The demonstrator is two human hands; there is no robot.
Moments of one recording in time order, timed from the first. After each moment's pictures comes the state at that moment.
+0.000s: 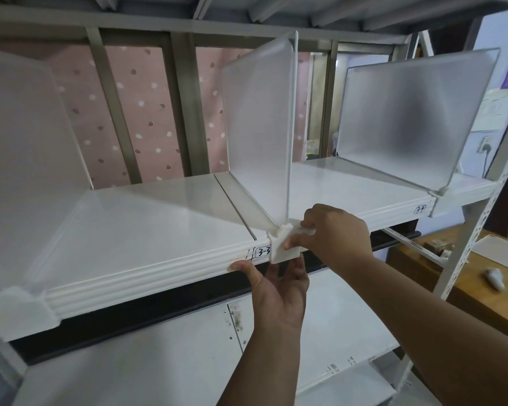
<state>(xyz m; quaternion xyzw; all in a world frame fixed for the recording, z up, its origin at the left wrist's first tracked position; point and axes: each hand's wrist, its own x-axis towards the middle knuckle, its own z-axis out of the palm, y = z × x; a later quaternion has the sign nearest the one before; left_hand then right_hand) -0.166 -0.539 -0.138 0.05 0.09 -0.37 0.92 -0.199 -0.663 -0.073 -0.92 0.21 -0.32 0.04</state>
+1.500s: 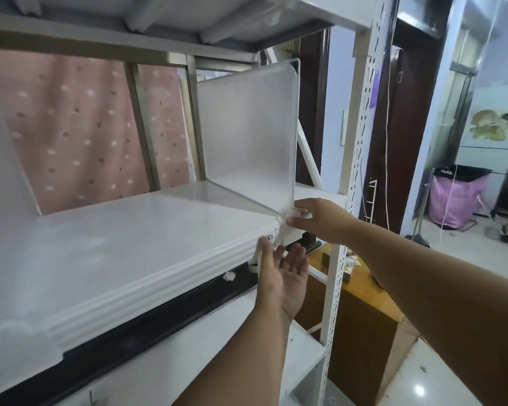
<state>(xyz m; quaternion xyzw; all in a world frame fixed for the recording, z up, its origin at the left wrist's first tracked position) -0.249 -0.899 -0.163 0.23 -0.04 -0.52 0.83 -0.322 -1.008 -0.047 -0.91 0.30 -0.20 0.19</state>
